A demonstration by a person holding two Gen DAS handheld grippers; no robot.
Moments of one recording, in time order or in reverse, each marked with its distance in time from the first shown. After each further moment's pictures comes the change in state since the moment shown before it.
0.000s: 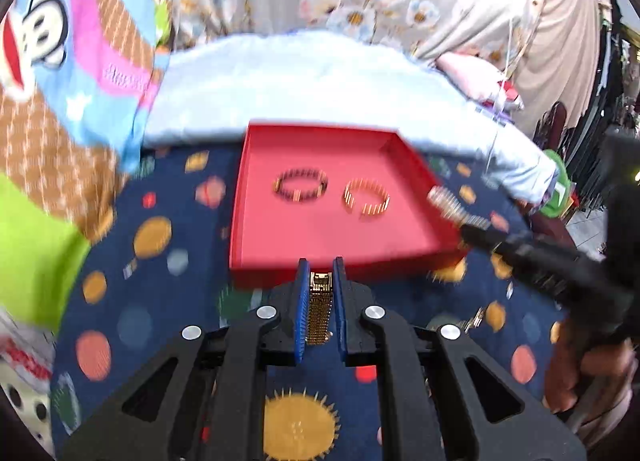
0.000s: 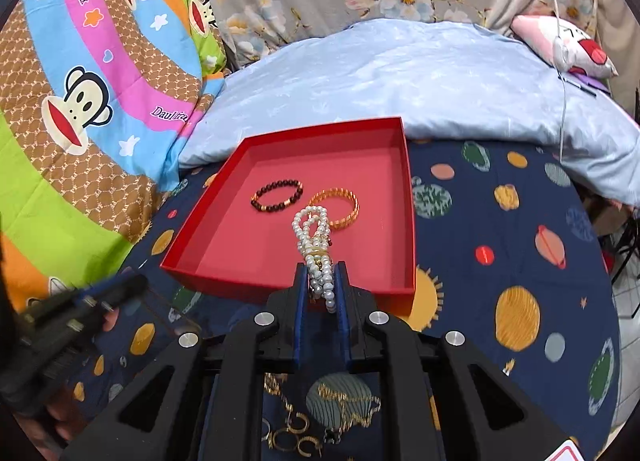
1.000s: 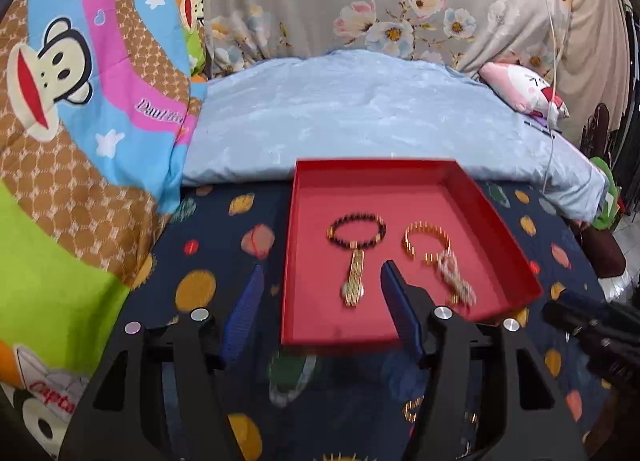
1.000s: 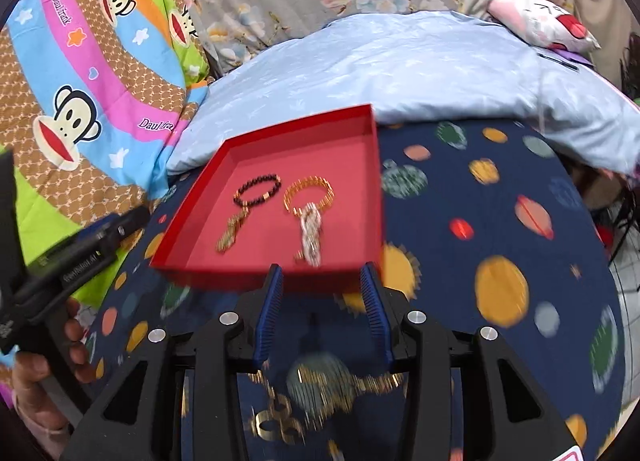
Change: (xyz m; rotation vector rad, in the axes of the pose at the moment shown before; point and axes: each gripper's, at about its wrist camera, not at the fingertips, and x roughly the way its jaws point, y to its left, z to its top) left arm 0.029 0.015 0.016 0.016 -0.036 0.196; right arm -0.018 -0.028 -0.027 0.092 -0.004 -0.010
